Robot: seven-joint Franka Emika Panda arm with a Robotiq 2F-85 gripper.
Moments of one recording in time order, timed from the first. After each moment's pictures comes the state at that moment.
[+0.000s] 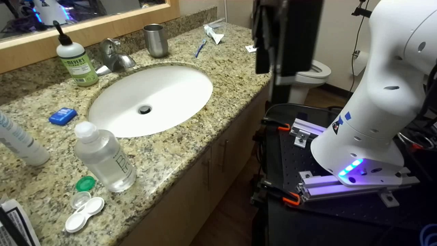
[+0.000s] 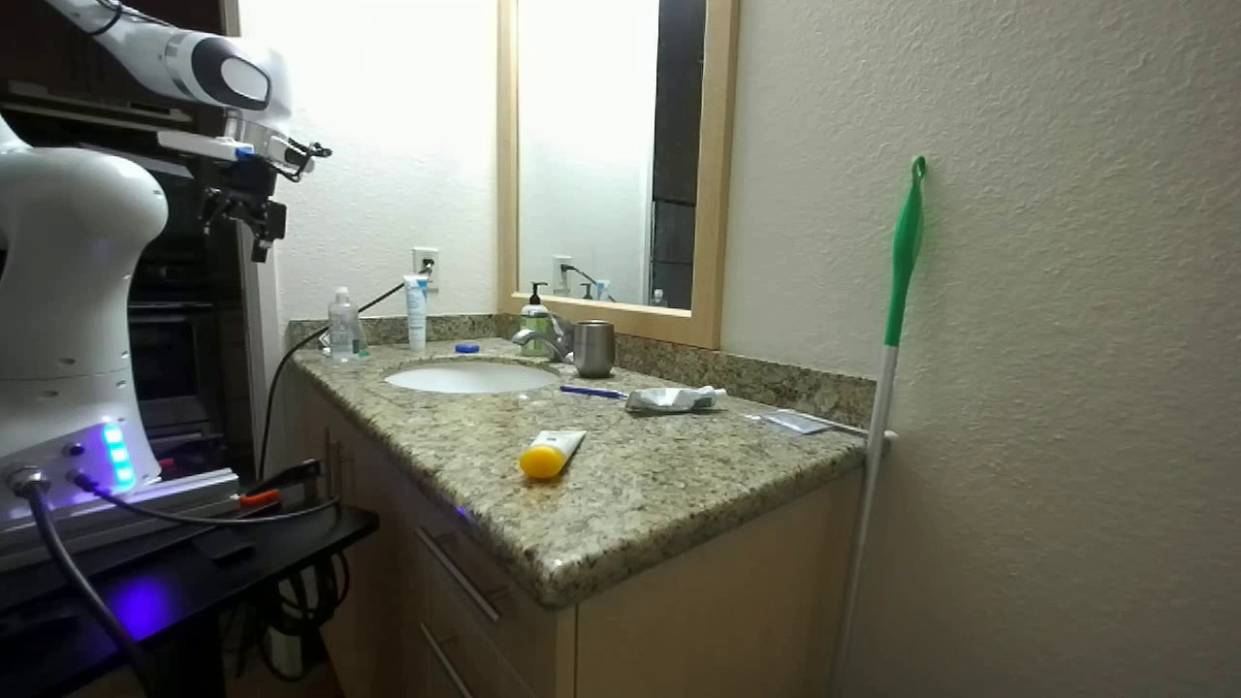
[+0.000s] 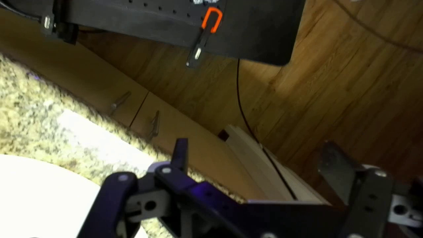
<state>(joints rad) 0.22 -0.77 0.06 -2.72 0.21 1.87 -0.01</state>
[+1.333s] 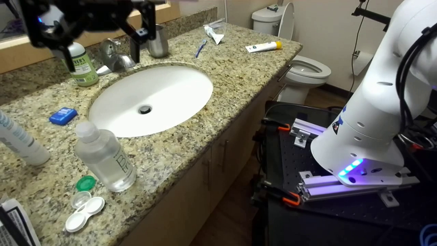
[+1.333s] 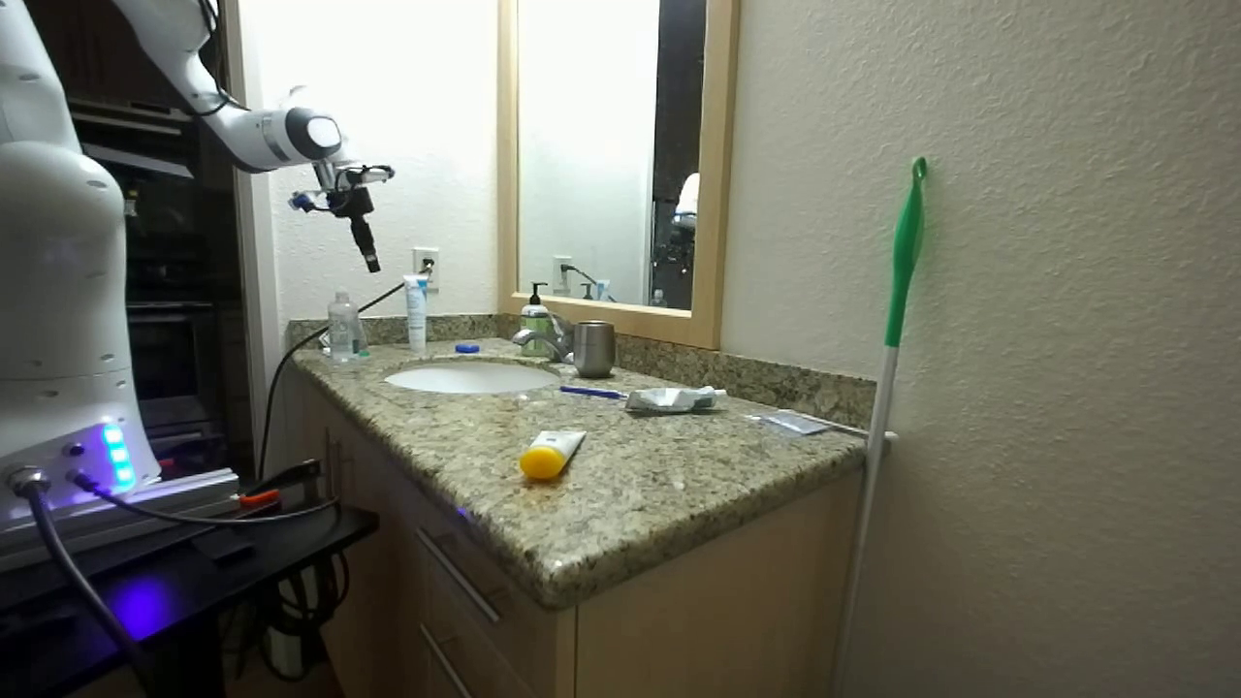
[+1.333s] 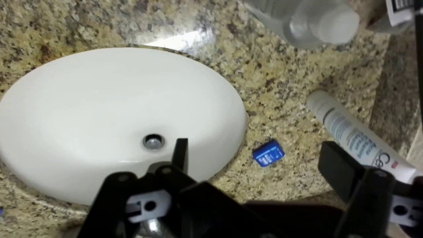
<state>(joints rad) -0.25 -0.24 0.47 -2.41 -0.04 2.51 0.94</state>
